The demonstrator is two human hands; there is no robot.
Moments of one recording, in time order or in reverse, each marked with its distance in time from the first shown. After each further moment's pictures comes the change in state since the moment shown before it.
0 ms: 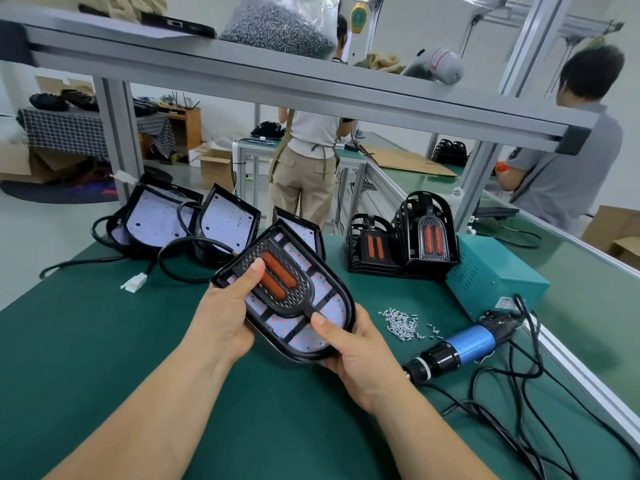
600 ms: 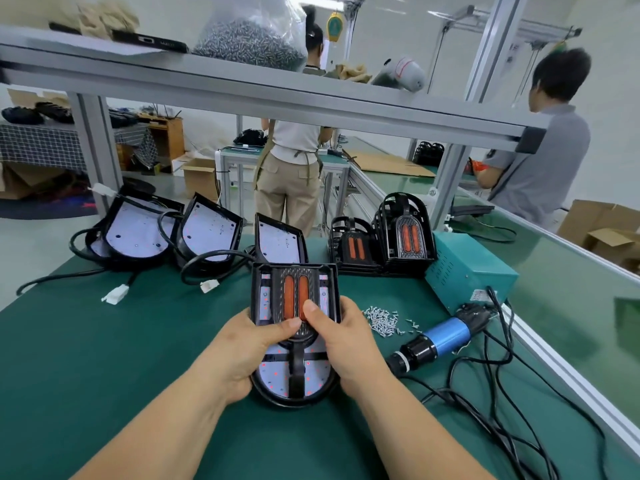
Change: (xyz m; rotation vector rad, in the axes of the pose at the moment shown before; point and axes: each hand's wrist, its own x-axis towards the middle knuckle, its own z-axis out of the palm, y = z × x) left_hand -0.032 -0.025 0.008 0.379 -0.257 -0.240; right_hand 0.002 -0.008 -0.001 -0.195 0.232 -0.116
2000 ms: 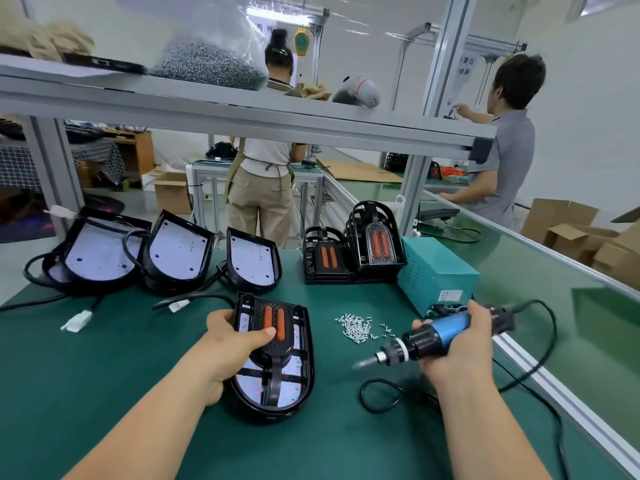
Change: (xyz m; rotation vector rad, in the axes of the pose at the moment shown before) left_hand 0.010 0.017 0.009 0.444 0.251 -0.192; right_hand 0.000 -0.038 -0.146 0.800 0.679 0.162
